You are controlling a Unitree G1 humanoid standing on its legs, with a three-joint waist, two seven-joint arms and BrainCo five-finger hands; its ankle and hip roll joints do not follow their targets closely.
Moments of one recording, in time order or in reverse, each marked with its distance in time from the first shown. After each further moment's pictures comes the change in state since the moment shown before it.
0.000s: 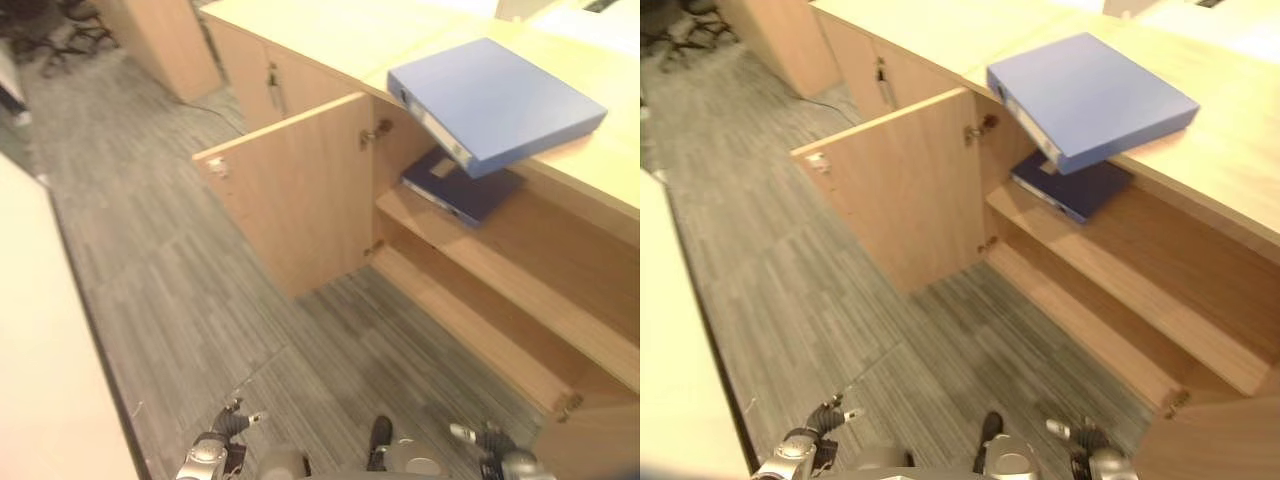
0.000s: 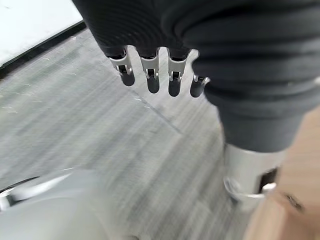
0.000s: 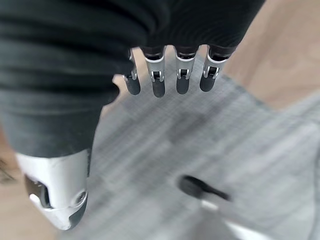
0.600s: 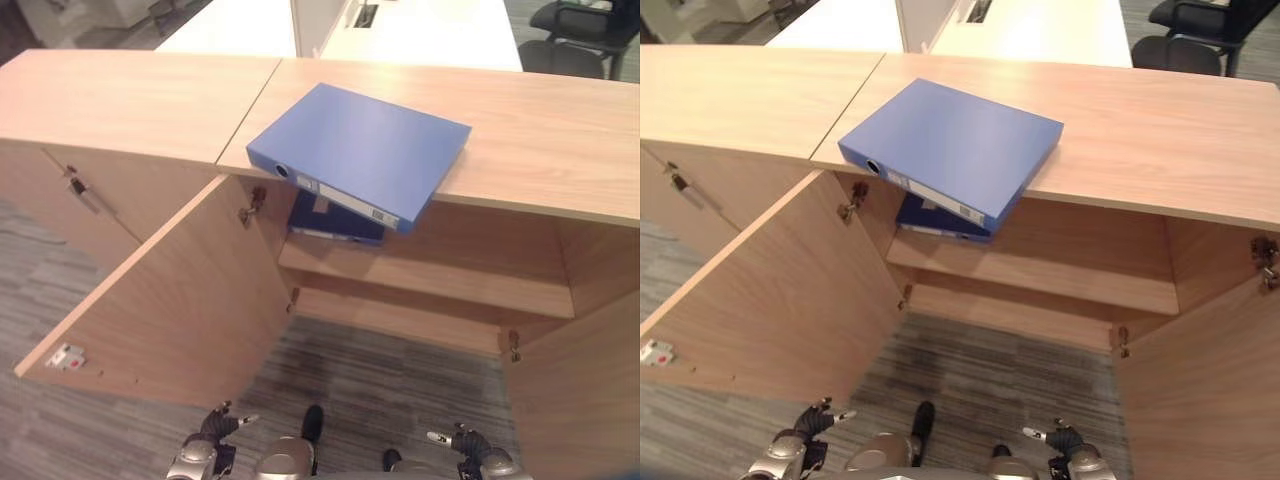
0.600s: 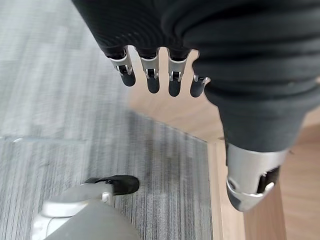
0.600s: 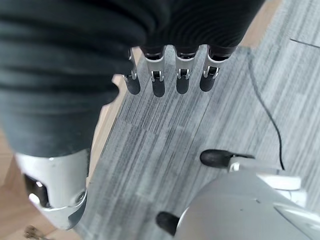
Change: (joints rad) left arm -0.023 0.035 0.002 0.049 -0.013 -0.015 0.004; right arm 0.051 0.050 0.091 -0.025 -0.002 0.002 0.008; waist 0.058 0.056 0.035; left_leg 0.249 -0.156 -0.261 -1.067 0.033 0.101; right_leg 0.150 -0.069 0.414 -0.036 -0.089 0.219
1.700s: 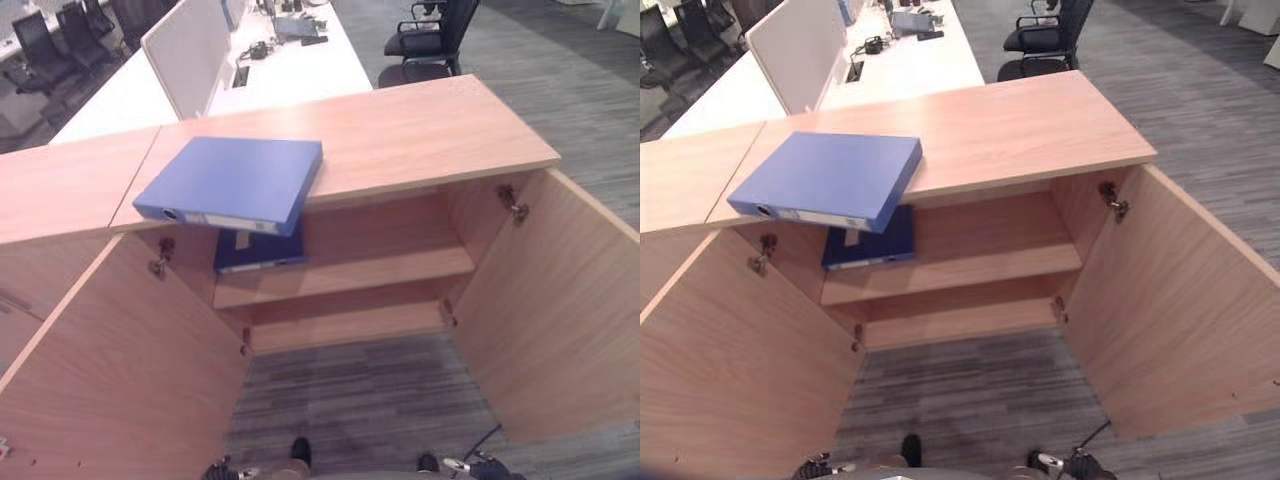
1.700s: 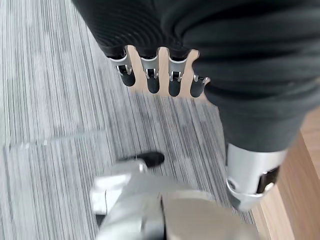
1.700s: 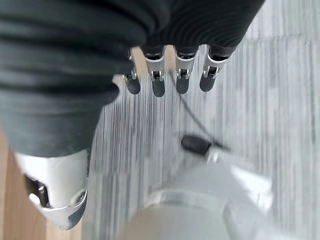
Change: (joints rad) left arm 0.129 -0.064 0.004 0.041 0.018 0.019 -0.003; right arm 0.099 -0.067 -0.033 0.014 -0.033 0.014 0.004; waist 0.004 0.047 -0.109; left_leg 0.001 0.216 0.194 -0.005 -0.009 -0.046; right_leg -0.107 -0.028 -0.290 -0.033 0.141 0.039
